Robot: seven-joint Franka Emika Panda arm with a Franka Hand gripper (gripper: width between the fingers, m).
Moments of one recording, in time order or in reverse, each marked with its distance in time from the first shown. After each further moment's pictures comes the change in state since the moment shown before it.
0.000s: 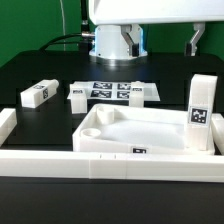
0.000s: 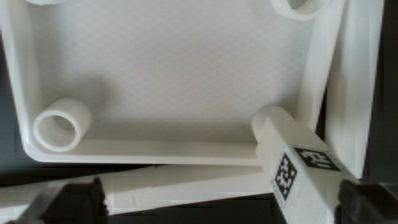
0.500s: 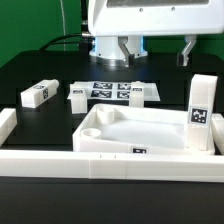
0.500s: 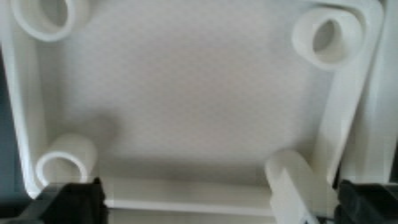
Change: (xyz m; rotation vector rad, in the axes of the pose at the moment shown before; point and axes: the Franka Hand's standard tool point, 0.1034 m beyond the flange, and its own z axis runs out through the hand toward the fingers) arm -0.032 0.014 0.022 -0.011 0.016 -0.052
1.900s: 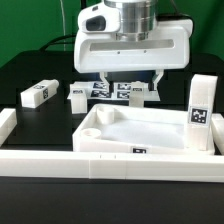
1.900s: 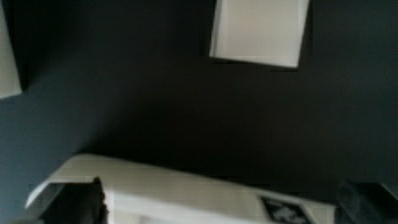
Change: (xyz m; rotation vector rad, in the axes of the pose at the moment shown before) arm -0.090 0.037 0.064 0.003 -0.294 -0.121
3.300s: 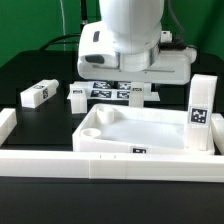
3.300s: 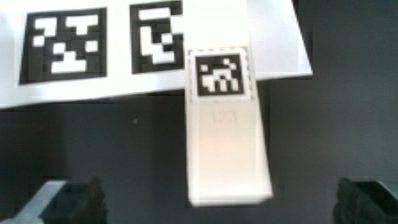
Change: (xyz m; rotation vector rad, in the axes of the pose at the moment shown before) arm -0.023 -0.008 0.014 0.036 -0.563 0.185
